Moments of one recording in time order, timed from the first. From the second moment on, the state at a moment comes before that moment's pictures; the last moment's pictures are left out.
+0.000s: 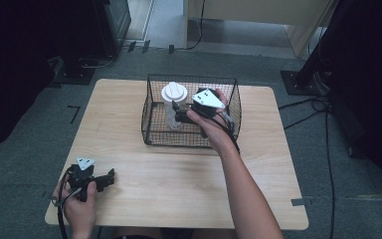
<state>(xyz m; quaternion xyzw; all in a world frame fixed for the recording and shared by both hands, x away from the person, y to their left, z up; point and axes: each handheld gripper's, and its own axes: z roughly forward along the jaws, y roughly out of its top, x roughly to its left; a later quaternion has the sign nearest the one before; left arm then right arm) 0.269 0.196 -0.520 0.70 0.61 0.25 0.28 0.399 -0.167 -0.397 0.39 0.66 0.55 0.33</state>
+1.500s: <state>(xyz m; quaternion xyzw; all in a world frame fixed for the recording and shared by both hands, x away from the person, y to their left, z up) 0.269 0.196 -0.520 0.70 0.61 0.25 0.28 0.330 -0.221 -0.407 0.39 0.66 0.54 0.34</state>
